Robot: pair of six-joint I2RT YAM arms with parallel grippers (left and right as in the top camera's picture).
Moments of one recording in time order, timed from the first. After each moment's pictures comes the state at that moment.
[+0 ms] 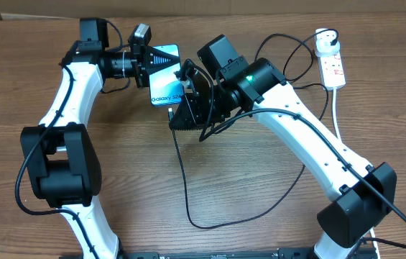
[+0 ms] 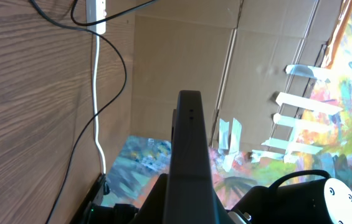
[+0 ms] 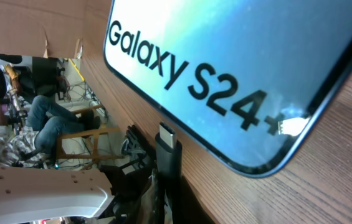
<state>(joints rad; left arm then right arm) 0.03 2.07 1.65 -0.59 1.51 -0.66 0.62 1.86 1.79 -1.06 -0.72 0.36</state>
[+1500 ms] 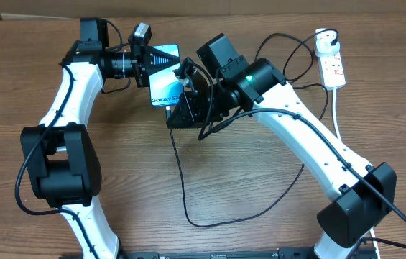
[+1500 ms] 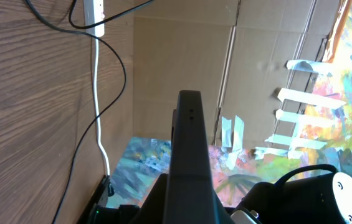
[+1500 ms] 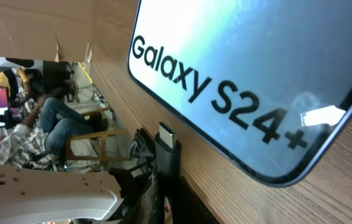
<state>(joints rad) 0.03 2.07 1.65 -0.59 1.51 -0.62 0.62 1.86 1.79 -1.03 -0.75 0.39</state>
